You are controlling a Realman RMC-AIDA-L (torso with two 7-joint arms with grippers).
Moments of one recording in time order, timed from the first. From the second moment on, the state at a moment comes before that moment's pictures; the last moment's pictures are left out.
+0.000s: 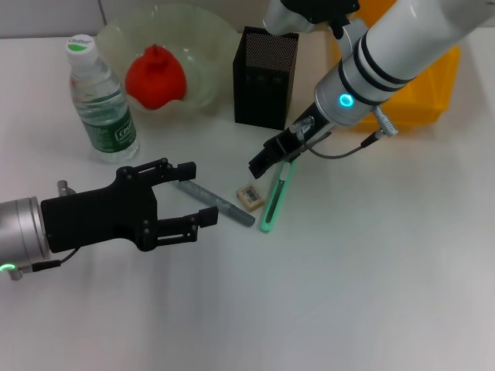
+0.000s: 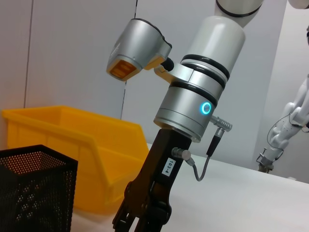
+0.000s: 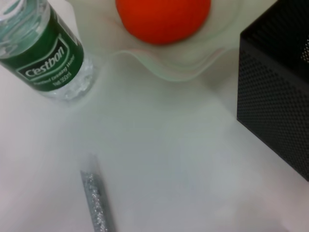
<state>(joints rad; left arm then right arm) -0.43 -2.07 0.77 0.49 1.84 1.61 -1.07 1.16 2.09 -1.34 -0.41 -2.43 -1.05 2.68</state>
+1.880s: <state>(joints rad) -0.44 -2.07 0.77 0.49 1.84 1.62 -1.07 1.13 2.09 -1.47 -0.43 -2.41 -1.01 2.73</state>
